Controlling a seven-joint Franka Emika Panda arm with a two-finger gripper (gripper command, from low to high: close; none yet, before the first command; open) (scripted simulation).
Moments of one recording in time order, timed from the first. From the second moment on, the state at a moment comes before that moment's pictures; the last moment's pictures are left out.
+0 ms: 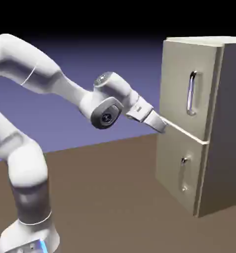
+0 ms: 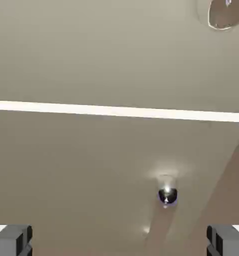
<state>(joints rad) 0.03 -0.58 -0.02 -2.80 -0.05 3.03 0.78</state>
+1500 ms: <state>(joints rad) 0.71 -0.82 -0.72 -2.51 -2.01 2.87 2.26</state>
